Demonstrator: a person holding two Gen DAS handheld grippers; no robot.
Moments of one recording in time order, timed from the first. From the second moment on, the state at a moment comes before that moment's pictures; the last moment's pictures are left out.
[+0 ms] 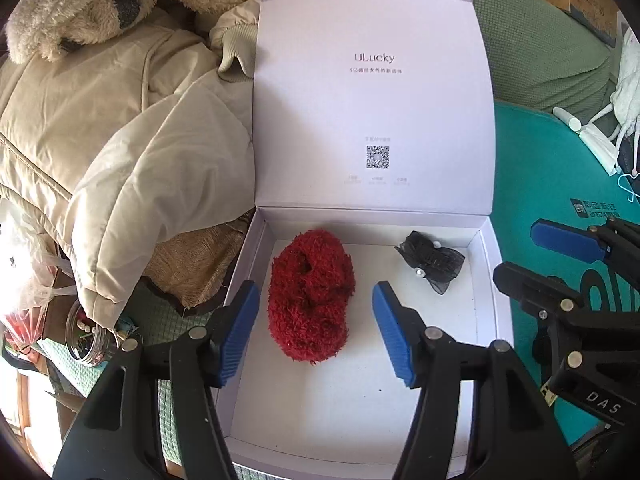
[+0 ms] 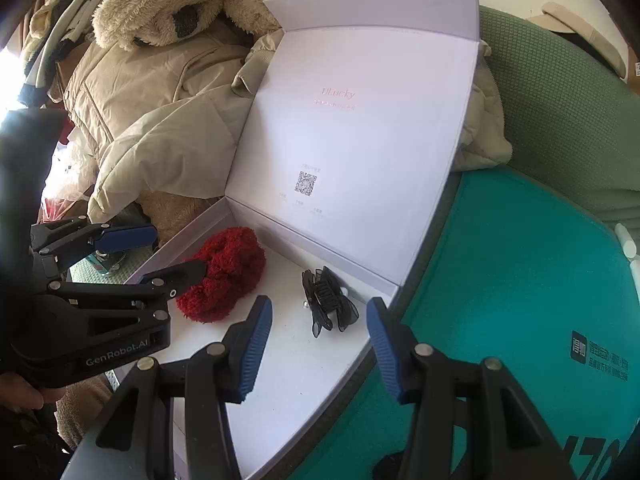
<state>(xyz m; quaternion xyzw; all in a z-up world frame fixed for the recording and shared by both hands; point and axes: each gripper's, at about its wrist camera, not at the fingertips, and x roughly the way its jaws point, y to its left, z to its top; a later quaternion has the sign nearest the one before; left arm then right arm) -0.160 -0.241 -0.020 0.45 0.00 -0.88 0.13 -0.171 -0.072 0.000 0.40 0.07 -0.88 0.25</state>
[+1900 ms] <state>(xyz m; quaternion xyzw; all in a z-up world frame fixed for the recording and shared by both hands) -0.064 -0.045 0.030 0.42 -0.02 -0.91 -0.03 -0.039 0.107 0.034 0.38 0.06 -0.91 0.13</state>
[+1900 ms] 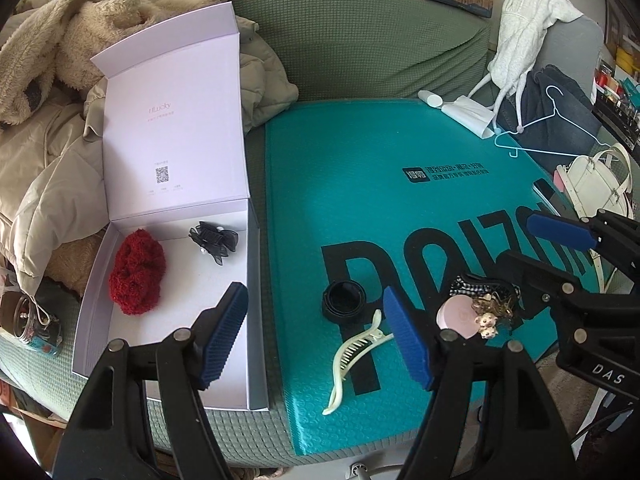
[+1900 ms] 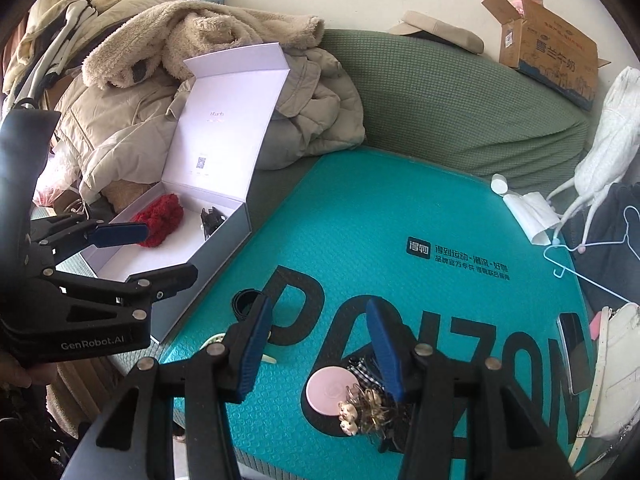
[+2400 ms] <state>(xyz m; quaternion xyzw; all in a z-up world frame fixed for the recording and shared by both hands) -0.054 0.002 0.008 0.44 -0.03 -0.89 -0.10 -0.021 0.146 0.006 0.40 0.03 -0.91 0.11</state>
